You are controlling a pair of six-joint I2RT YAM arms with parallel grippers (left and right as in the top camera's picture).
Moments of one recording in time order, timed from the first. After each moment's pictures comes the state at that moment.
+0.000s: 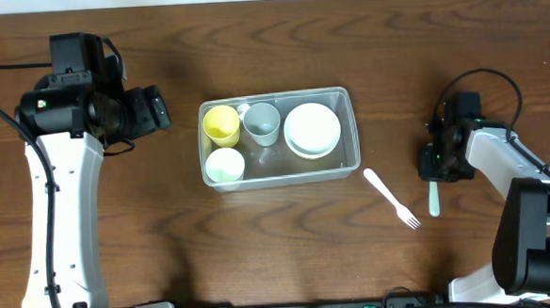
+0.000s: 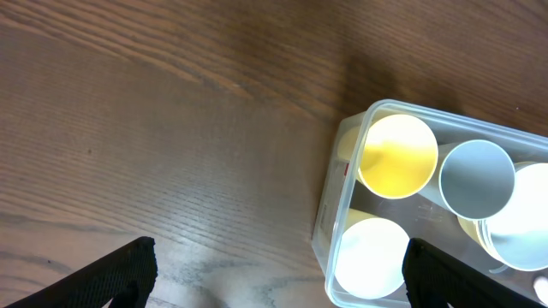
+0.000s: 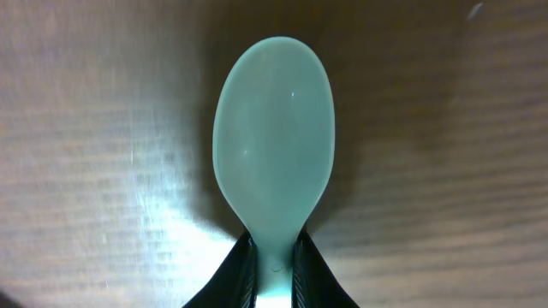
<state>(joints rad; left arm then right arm) 0.08 1.50 1.54 -1.20 0.07 -0.23 -0.11 1.72 0.90 -0.65 0.02 0.03</state>
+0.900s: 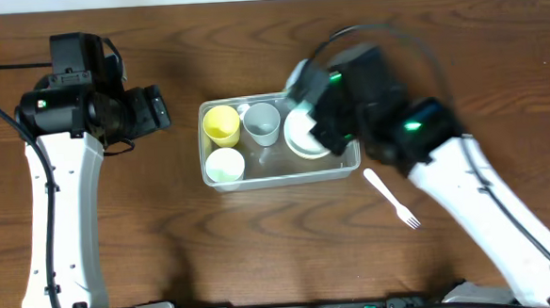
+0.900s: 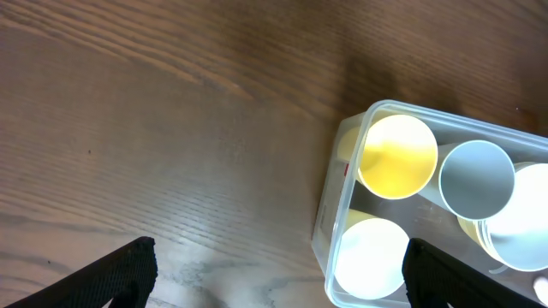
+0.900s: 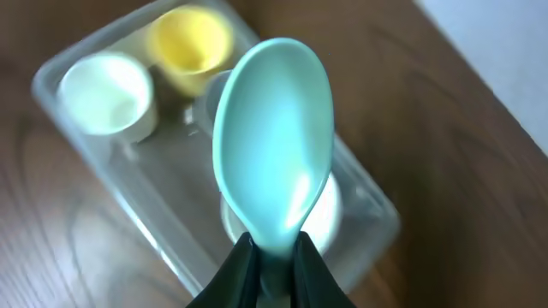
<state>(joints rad) 0.08 1.50 1.54 -1.20 0.07 -0.23 0.60 1.50 1.44 -0.84 -0.09 -0.38</state>
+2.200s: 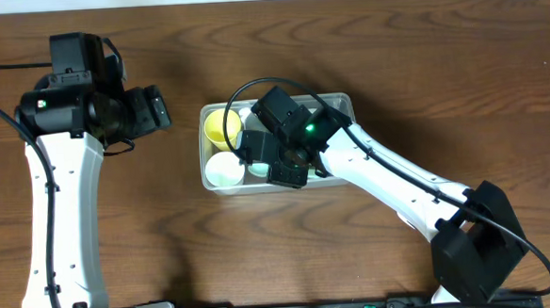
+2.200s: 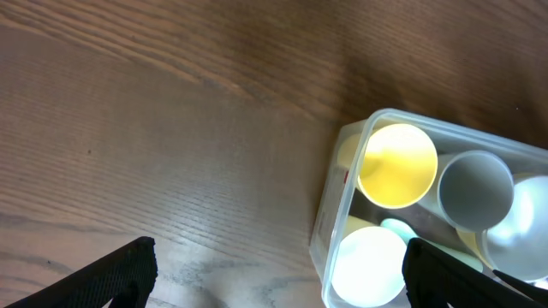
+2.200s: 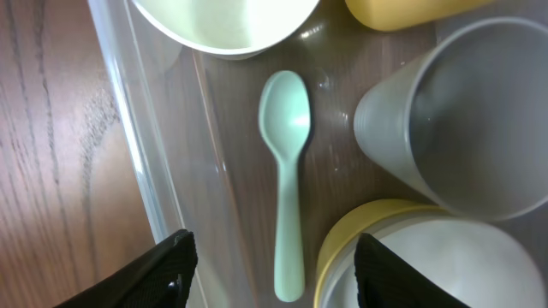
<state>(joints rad) 0.08 1.50 1.54 -1.20 0.07 -0.23 0.75 1.83 1.44 -0.87 -0.11 -0.59</state>
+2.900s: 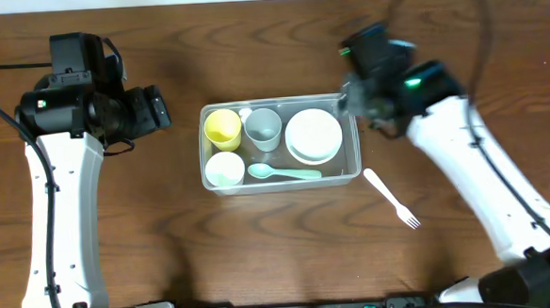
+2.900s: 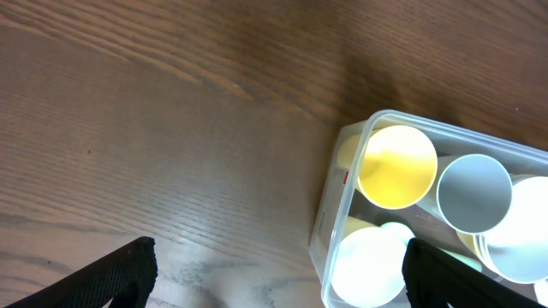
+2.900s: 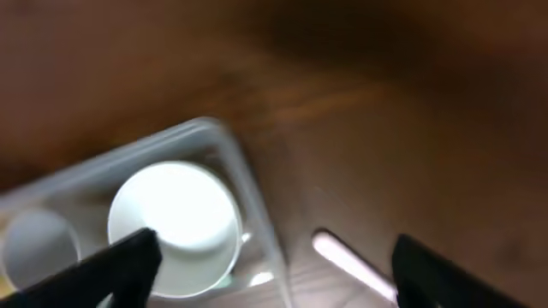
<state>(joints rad) 0.08 1.50 1.54 -1.20 0.07 -0.23 0.40 1.62 1.56 -1.12 0.24 0.85</state>
